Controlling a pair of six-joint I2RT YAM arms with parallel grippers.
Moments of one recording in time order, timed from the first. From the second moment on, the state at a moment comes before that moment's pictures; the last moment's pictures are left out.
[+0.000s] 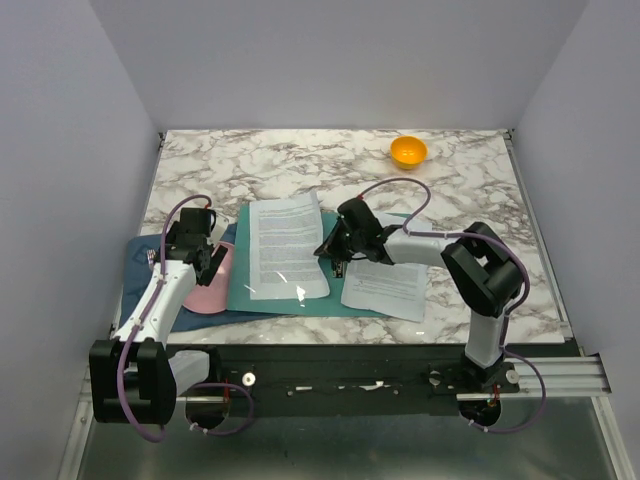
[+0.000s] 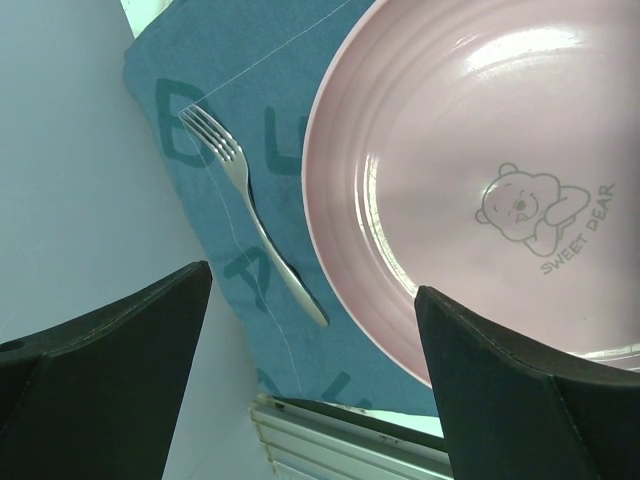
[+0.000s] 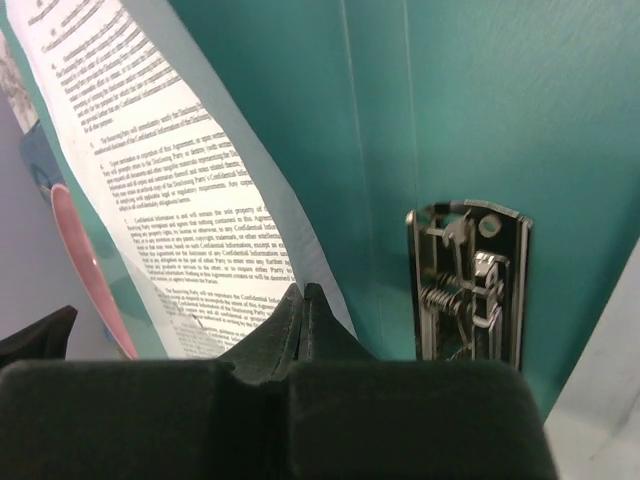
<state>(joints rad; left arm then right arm) -0.03 1.13 0.72 -0.59 -0.40 0.48 0.72 1.90 1.08 0.06 -0.13 1.09</state>
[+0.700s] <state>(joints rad) -0.03 1.09 0.72 -0.63 -0.39 0.47 0.81 1.88 1.05 0.09 -0.07 1.25</state>
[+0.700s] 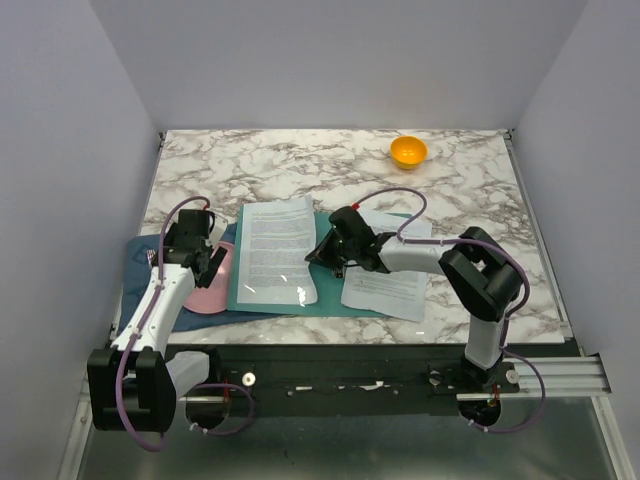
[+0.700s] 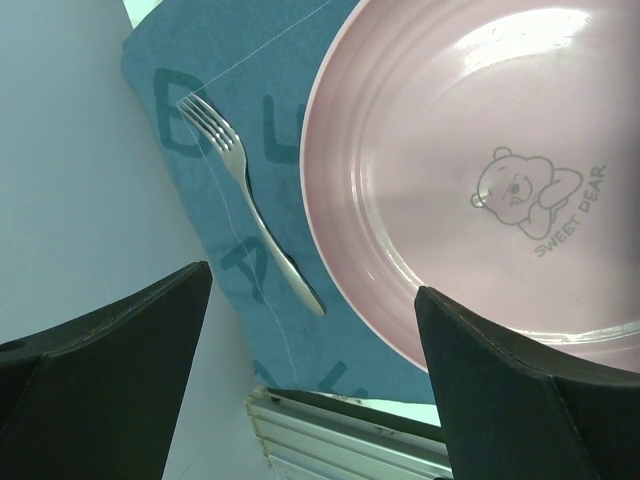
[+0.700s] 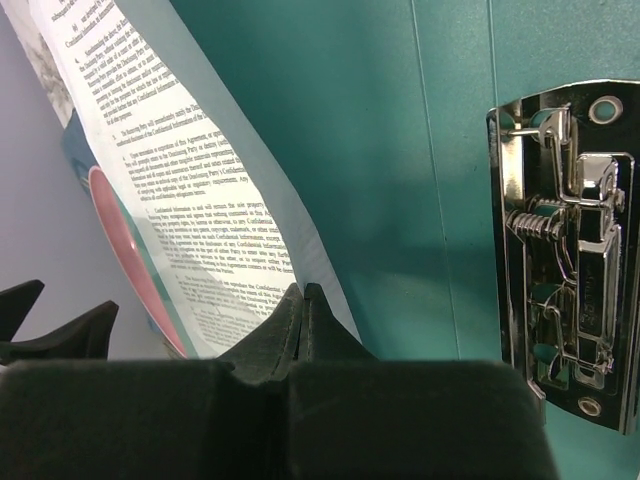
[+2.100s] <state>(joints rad) -0.03 1.06 0.79 -0.66 -0.40 0.47 0.84 1.83 1.07 -0.07 -0.09 1.09</state>
